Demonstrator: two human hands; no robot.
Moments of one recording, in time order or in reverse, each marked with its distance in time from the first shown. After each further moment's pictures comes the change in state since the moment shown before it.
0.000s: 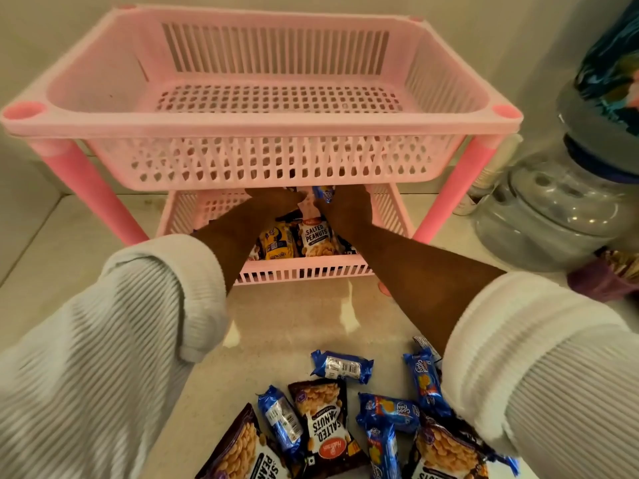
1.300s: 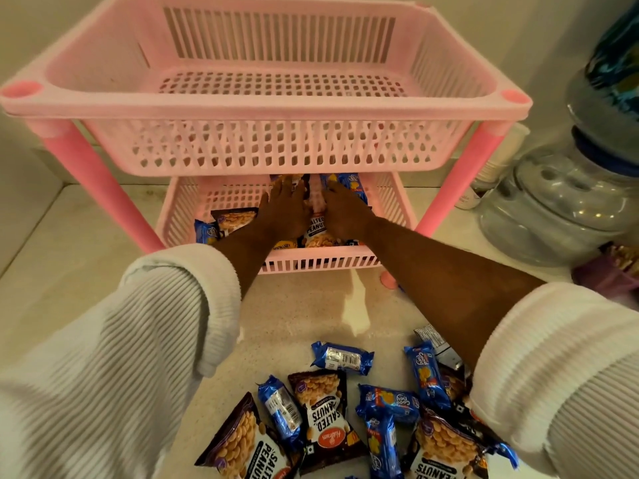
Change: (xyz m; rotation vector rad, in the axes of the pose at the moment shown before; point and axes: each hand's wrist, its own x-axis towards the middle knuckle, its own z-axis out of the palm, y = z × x) left_hand 0.000 -0.041 0.028 0.674 0.117 0.274; right_hand 0.003 0.014 0.003 -0.414 -0.513 -0.288
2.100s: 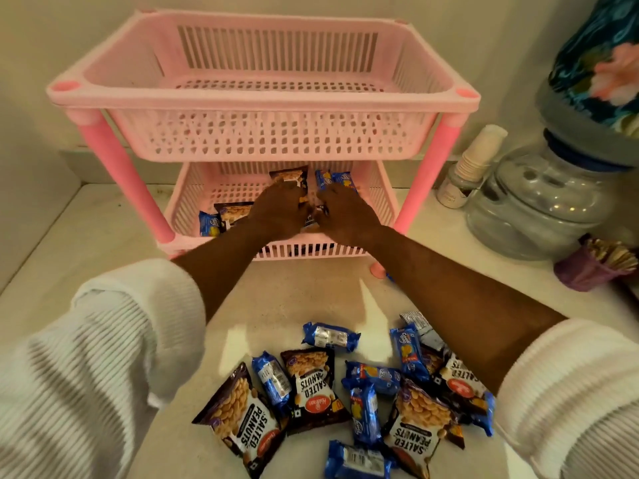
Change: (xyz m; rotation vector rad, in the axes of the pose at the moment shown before) left_hand -0.067 0.032 -0.042 0.051 0.132 0.133; right_hand -0.075 -0.021 -0.034 0.129 0.111 0.041
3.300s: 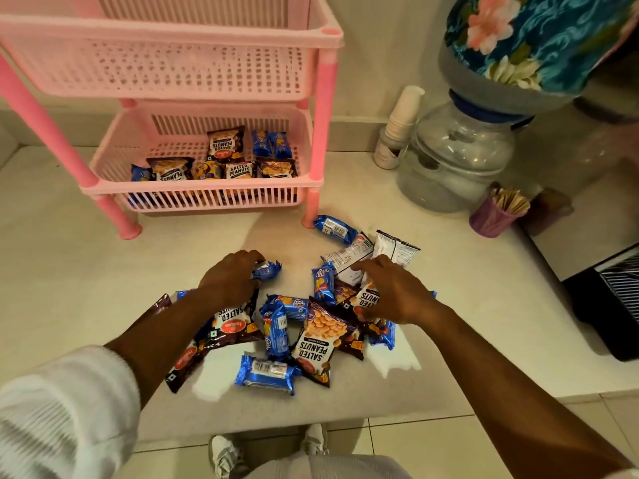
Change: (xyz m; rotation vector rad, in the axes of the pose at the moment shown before) left_hand -0.181 0.097 0.096 -0.124 -0.286 -0.162; right_hand -0.293 0.137 -0.025 -0.031 -0.346 0.171
